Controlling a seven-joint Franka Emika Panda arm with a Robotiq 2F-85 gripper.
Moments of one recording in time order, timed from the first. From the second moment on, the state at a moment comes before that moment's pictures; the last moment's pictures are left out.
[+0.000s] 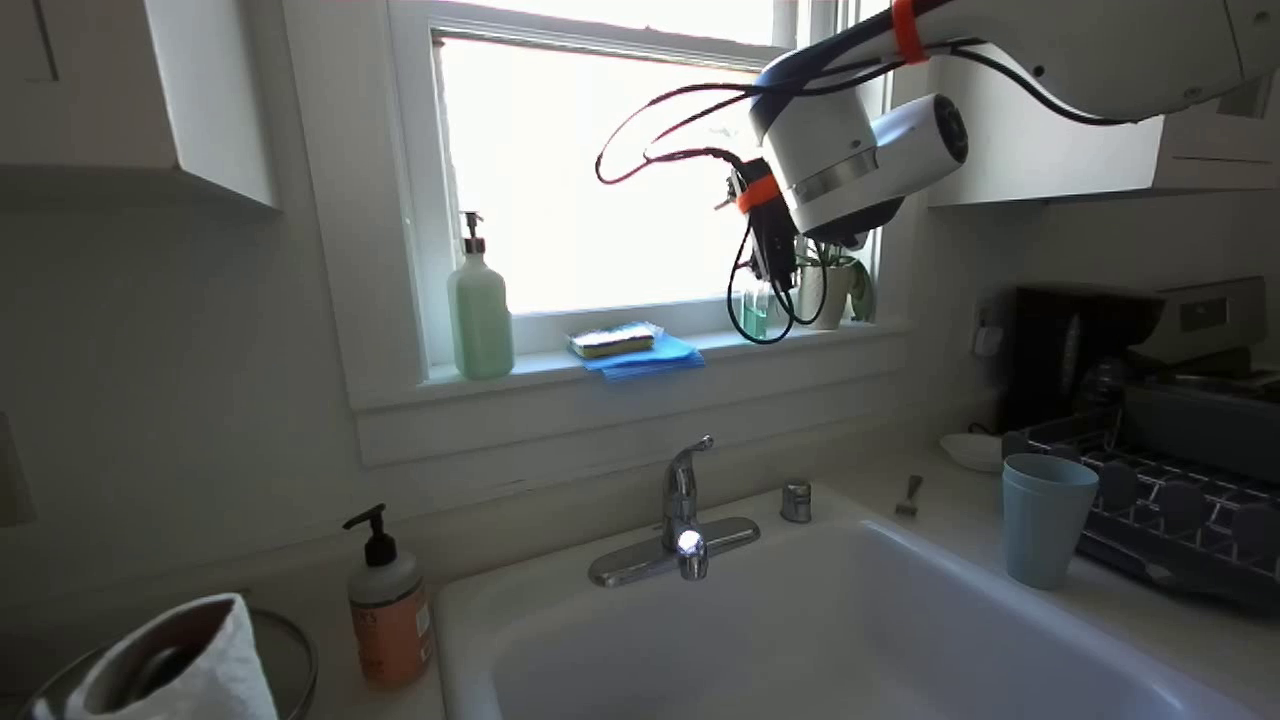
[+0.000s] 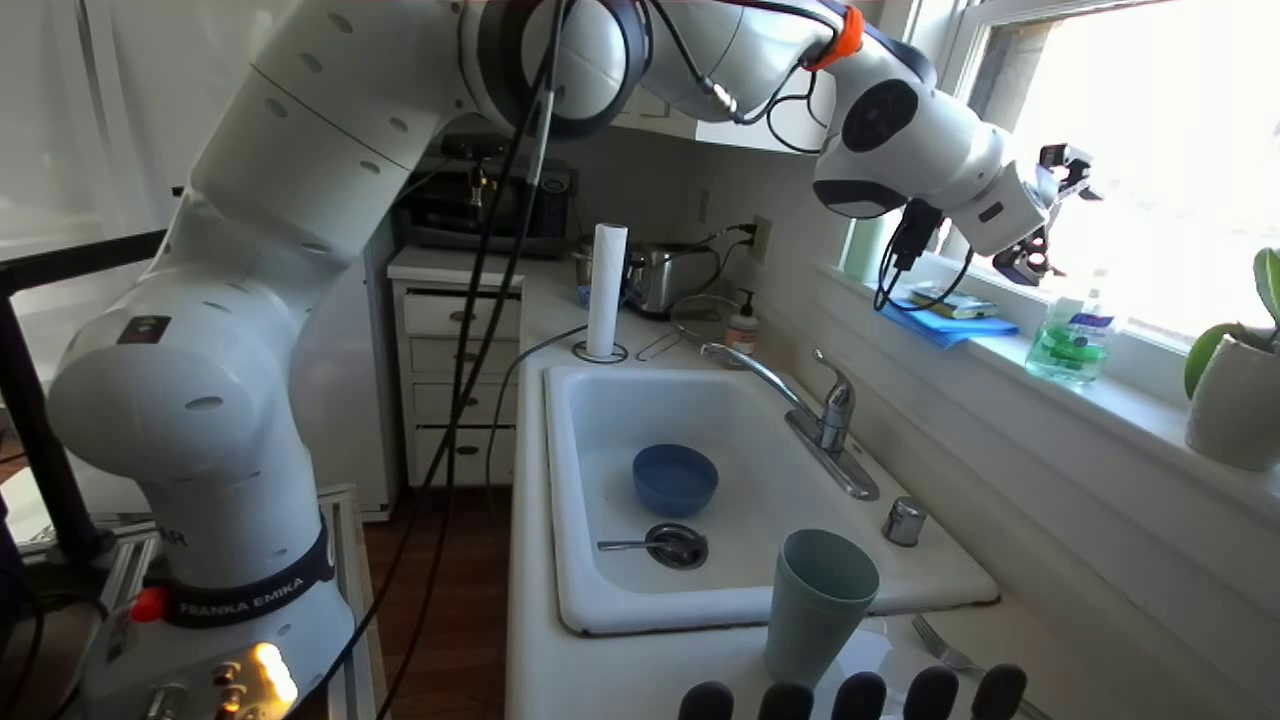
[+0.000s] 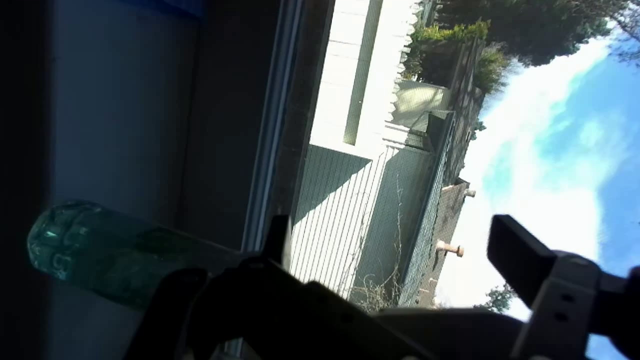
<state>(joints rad) -0.10 0.55 0.05 -1.34 1.27 3.35 0.15</state>
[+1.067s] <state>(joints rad) 0.31 0.35 -0.61 -1.55 0.58 2.80 0.62</state>
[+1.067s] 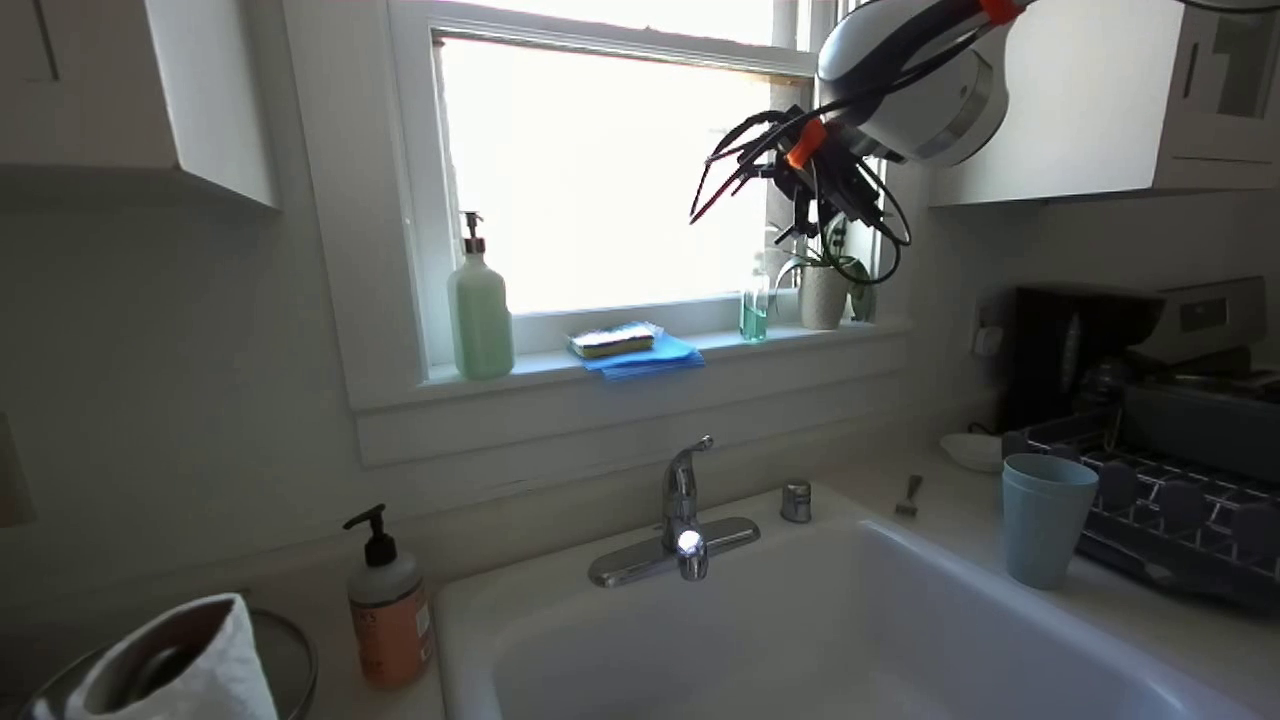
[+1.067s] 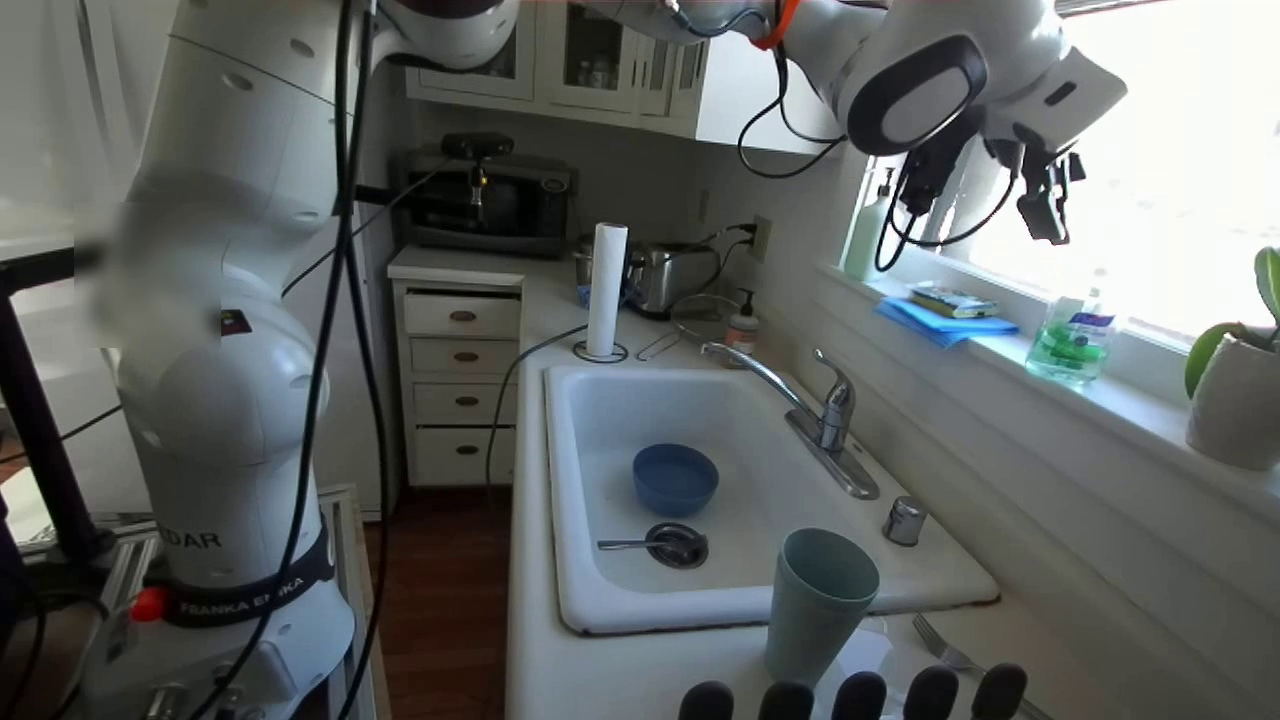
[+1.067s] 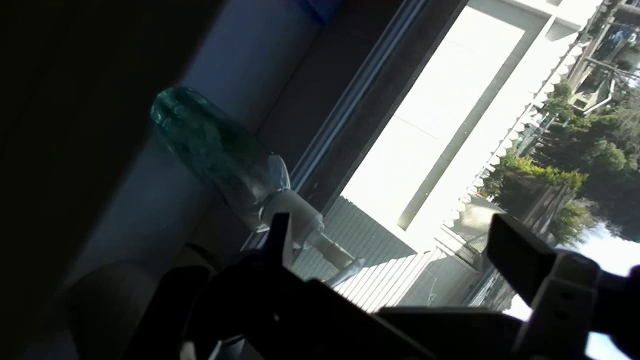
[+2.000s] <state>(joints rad) 0.34 0.35 -0.76 -1.42 0.26 2.55 0.56</state>
